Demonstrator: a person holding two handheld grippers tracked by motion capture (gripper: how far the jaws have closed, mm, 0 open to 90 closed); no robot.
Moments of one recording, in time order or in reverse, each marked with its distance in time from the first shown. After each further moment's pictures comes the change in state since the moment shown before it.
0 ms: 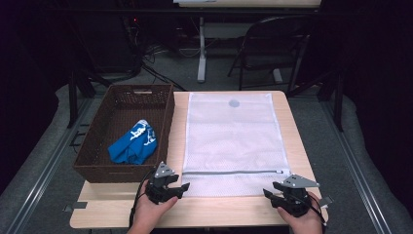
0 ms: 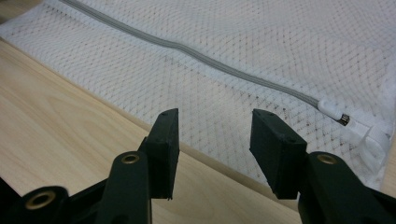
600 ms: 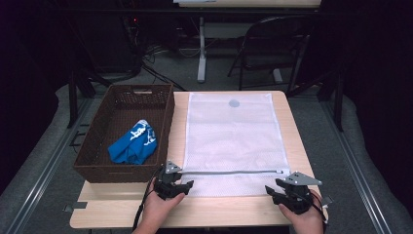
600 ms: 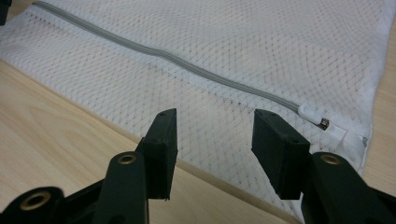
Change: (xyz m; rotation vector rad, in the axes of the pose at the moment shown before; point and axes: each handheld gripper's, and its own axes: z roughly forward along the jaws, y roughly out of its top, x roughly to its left) left arm -0.003 0.007 0.028 0.052 0.067 -0.017; right arm -0.008 0.002 0.001 -0.017 -0.030 0.021
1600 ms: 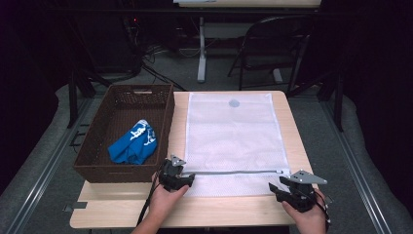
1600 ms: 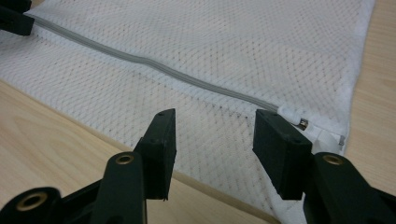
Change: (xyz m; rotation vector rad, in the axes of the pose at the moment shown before) left arm 0.010 0.013 0.027 0.016 0.092 -0.008; right arm -0.011 0.000 -0.003 -0.026 -0.021 0.028
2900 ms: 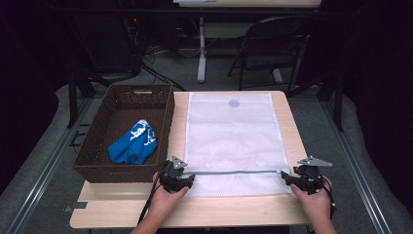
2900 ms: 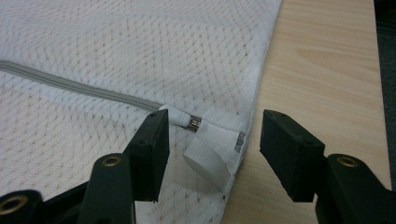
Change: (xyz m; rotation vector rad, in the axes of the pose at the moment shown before) left arm -0.001 -0.004 0.003 -0.008 0.005 0.054; right arm -0.065 0.002 0.033 0.091 -0.132 0.118
